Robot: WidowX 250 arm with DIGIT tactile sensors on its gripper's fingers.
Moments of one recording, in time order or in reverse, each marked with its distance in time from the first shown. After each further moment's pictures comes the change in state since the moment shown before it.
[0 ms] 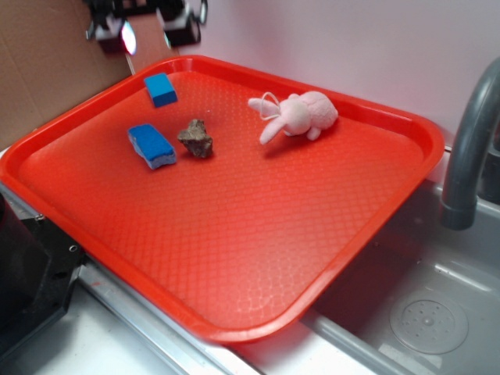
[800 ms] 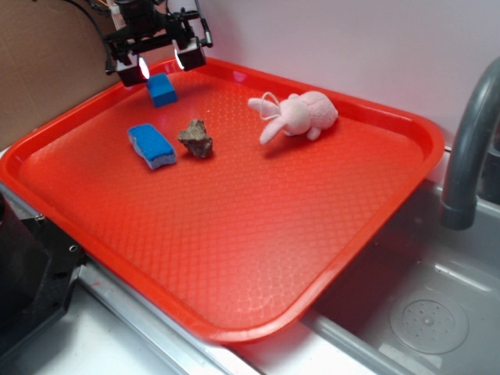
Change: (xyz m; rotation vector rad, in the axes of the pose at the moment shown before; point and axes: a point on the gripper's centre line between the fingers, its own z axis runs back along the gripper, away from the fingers) arm 0.060 0.013 -0.056 -0.011 -0.043 0.226
